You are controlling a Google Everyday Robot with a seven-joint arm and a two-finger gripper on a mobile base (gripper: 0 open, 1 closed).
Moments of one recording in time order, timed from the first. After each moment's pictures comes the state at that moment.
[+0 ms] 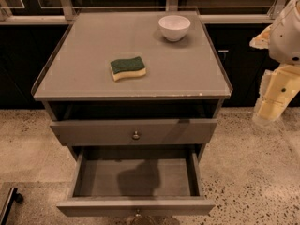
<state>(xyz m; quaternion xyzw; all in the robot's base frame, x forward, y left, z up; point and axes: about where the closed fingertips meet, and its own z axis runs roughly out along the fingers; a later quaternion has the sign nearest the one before) 0.438 -0.217 0.976 -0.60 0.78 -0.03 0.16</state>
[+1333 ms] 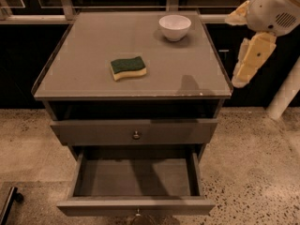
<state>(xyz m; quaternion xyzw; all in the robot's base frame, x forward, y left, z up) 0.524 -0.197 0.987 -0.65 0.73 0.02 0.23</state>
